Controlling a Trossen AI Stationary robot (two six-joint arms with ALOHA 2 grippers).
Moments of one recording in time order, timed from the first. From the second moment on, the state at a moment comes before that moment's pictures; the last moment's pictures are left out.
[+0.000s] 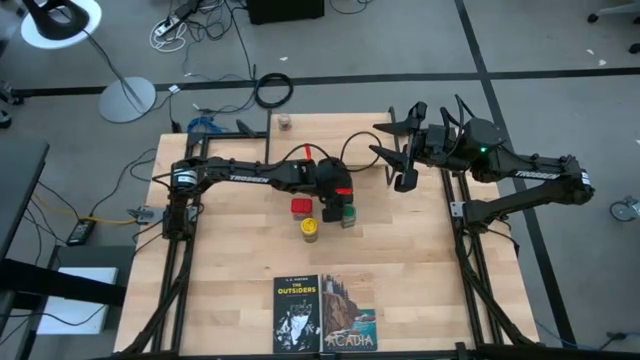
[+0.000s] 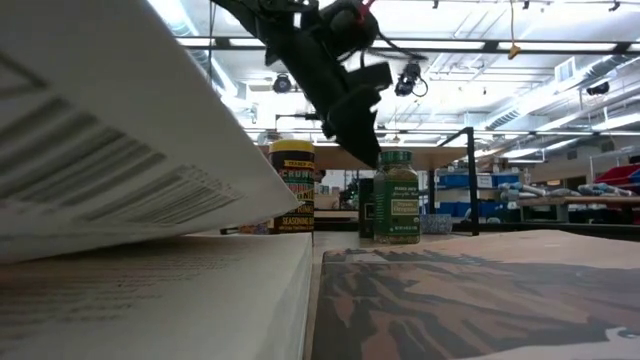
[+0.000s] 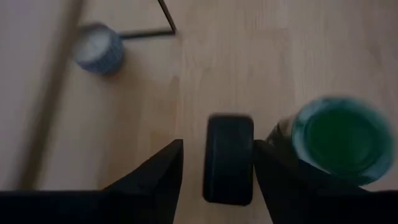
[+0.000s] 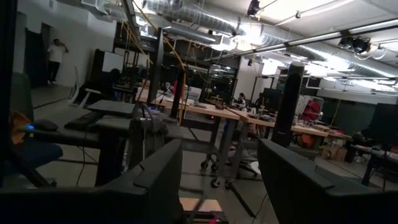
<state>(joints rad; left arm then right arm) 0.15 1.97 1.55 -0.42 -0.11 0.17 -0.07 1.00 1.10 0.16 0.12 -0.25</state>
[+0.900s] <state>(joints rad) 0.59 1.64 1.67 -0.74 -0.17 0.20 -0.02 1.00 1.10 0.09 0.10 -0.31</state>
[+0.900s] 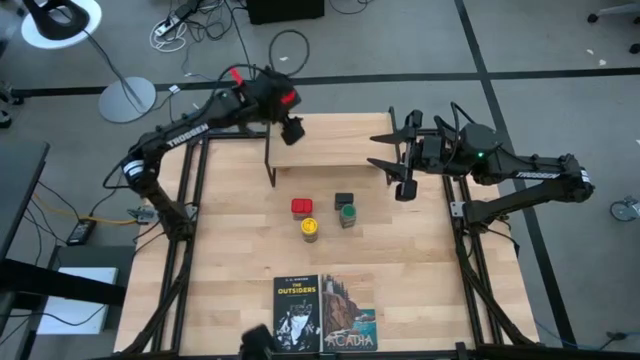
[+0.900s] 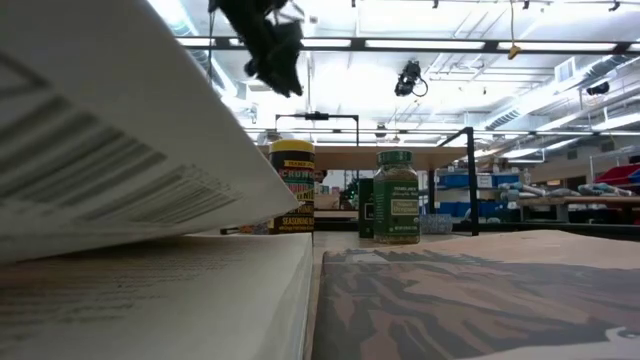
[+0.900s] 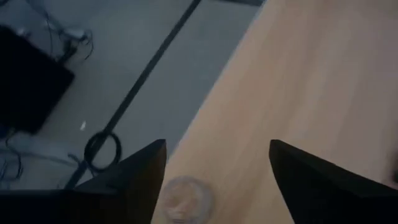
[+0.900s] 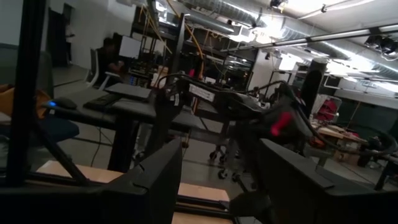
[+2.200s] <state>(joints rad) 0.72 1.83 1.63 -0.82 -0.07 0.20 -0.02 1.00 1.10 0.08 0.10 -0.30</state>
